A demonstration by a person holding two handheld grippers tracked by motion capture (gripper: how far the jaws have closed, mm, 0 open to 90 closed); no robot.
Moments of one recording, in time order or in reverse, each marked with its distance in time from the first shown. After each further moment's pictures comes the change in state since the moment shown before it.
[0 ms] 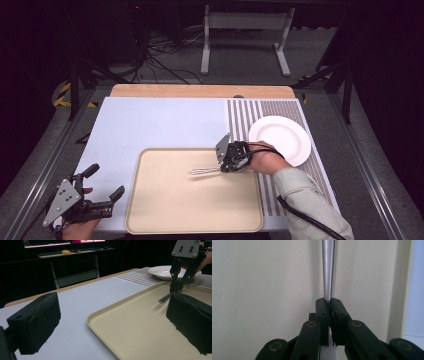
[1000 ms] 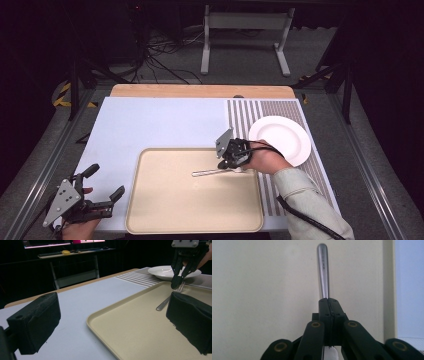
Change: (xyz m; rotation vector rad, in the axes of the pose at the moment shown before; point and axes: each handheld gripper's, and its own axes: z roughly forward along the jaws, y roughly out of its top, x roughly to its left) left arm -0.001 0.000 0.000 -0.001 -0.001 0.003; right arm 0.001 0.007 -0.015 -0.099 -0.002 0.085
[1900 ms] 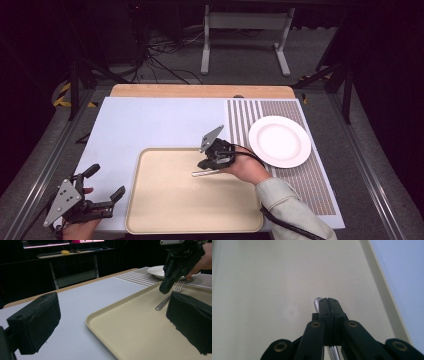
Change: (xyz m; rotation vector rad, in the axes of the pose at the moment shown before) left arm 0.000 0.000 0.000 0.001 -0.004 0.003; right arm 0.003 0.032 0.024 -0.174 -0.039 0.238
